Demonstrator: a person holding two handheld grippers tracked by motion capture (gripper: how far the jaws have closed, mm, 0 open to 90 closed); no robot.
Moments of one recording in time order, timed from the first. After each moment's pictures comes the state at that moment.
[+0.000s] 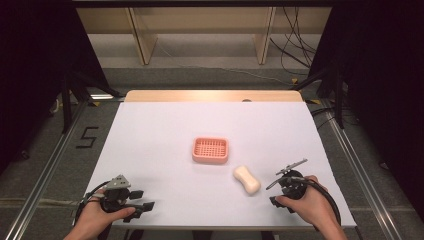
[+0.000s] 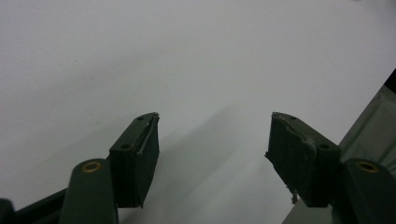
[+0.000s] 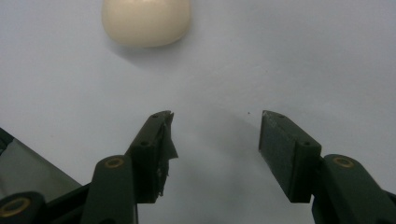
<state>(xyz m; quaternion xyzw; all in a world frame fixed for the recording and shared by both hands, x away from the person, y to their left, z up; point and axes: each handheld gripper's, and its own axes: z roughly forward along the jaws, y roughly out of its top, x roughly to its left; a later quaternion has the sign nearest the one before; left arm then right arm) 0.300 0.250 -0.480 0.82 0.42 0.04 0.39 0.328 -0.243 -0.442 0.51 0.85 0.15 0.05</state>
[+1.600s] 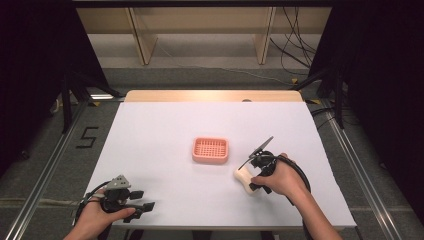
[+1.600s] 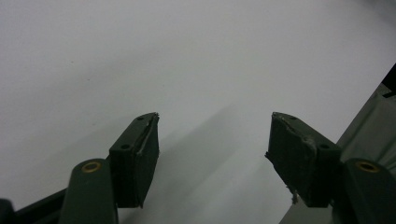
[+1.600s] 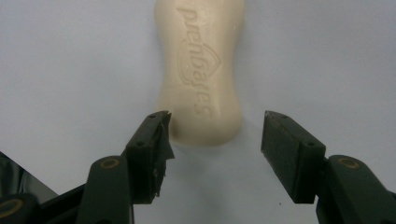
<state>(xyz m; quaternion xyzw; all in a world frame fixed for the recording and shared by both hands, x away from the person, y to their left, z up) 0.300 0.249 -0.480 0.81 0.42 0.04 0.40 0.384 -0.180 -0.428 0.47 0.88 0.10 0.02</state>
